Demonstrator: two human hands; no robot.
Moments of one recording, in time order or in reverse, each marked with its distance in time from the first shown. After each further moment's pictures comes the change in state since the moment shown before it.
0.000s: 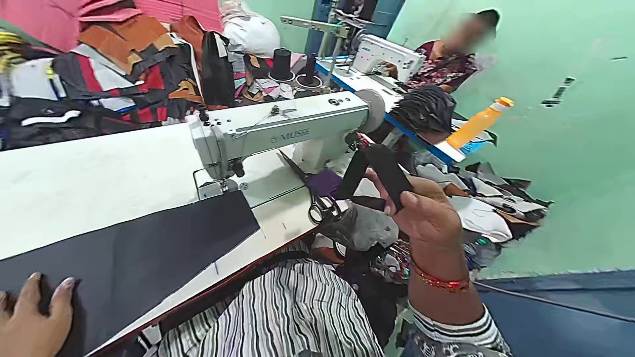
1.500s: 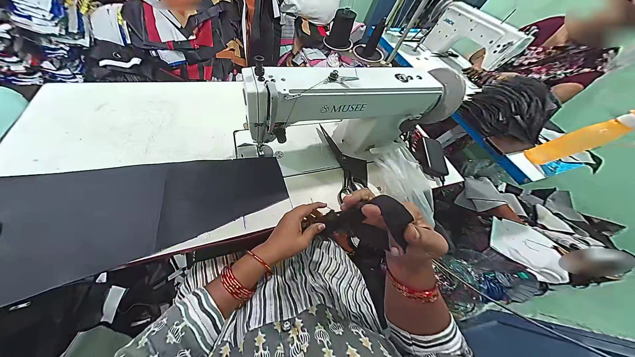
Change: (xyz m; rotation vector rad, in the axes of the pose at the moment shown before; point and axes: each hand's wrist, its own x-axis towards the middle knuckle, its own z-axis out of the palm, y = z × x) left_hand -0.142 0.286 0.042 -1.055 -0.832 0.686; right_hand -0.013 0.064 0.054 0.417 -0.274 0.034
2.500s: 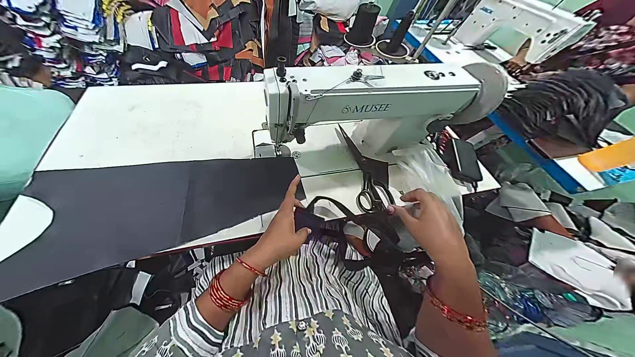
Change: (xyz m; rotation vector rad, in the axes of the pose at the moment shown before) left_hand -0.020 0.025 -0.039 0.049 0.128 -0.308; right_hand -0.030 -0.011 -0.027 -1.445 0.518 0.945
